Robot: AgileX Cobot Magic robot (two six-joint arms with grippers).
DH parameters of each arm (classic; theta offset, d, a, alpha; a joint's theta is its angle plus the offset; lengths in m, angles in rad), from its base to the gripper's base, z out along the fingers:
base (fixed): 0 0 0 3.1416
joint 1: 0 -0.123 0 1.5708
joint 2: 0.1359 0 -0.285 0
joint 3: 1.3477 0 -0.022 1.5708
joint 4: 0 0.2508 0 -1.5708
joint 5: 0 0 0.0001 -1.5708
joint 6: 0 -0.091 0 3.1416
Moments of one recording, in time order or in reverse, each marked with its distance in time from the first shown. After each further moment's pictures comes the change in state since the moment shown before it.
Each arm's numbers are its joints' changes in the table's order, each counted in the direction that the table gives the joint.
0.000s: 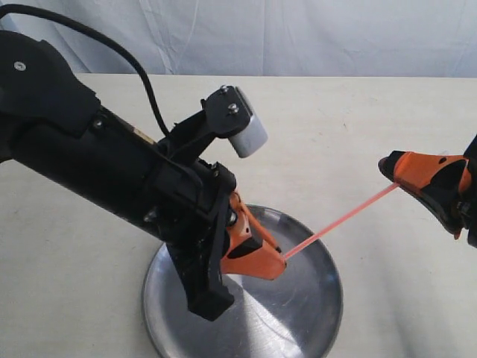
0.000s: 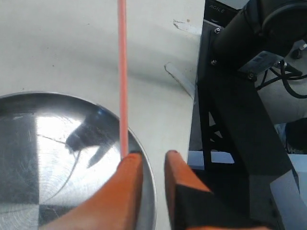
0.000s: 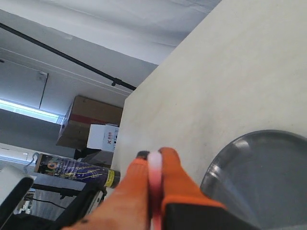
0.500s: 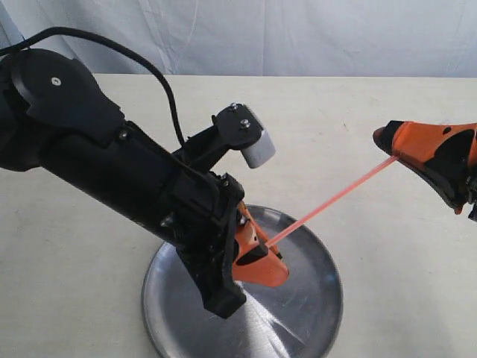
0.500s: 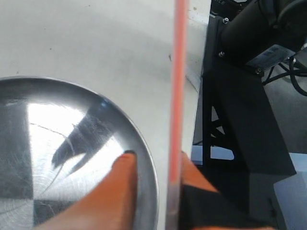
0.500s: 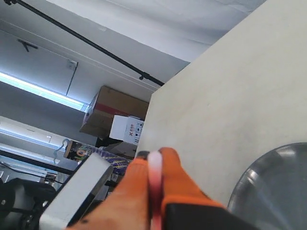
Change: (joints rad) left arm 0.000 0.064 0.000 -0.016 -0.004 0.000; right arm 0.000 0.000 -0.078 -0.002 0.079 0.000
